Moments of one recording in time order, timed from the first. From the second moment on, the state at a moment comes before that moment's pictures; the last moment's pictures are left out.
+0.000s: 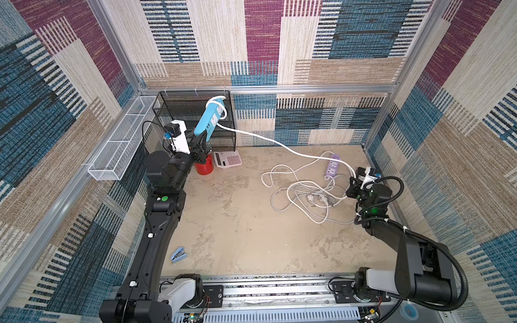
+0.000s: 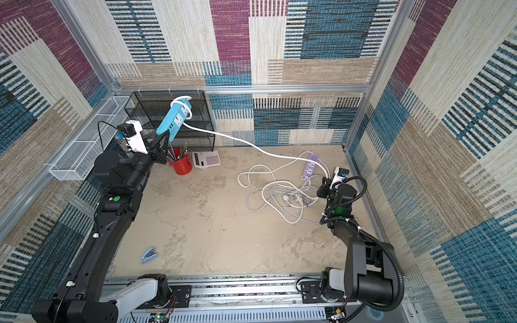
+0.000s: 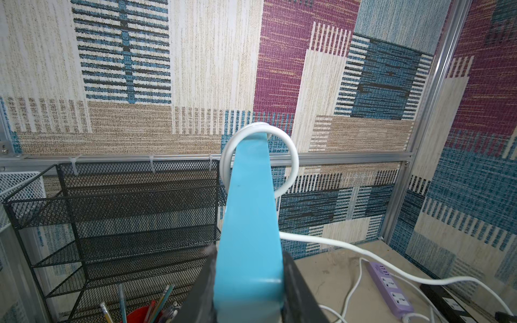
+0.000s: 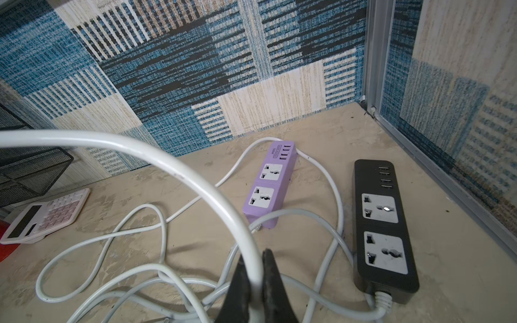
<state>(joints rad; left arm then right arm) -0.02 1.12 1.15 0.18 0.29 -0.14 -0.19 1.31 0.48 0.61 -0.21 0.27</state>
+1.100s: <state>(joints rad) -0.04 1.24 1.26 0.21 0.59 -0.26 0.13 1.12 0.63 0.63 -0.50 0.11</state>
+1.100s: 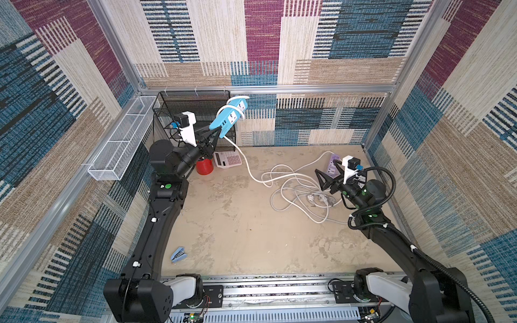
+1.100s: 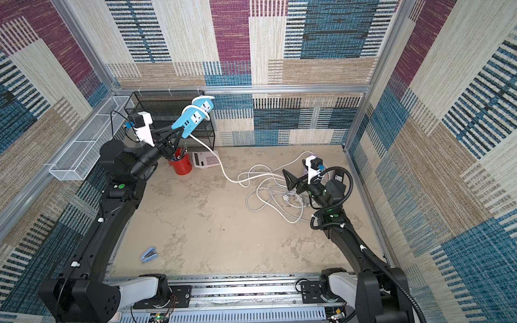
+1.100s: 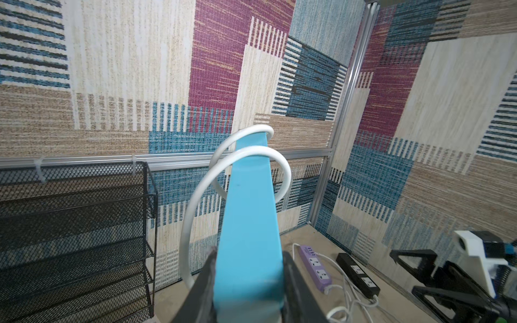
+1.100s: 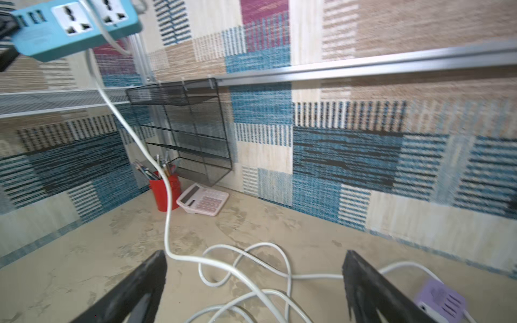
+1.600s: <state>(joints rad) -0.16 1.30 1.33 0.18 0.70 -0.34 0.43 1.42 0.90 0.70 -0.64 0.09</state>
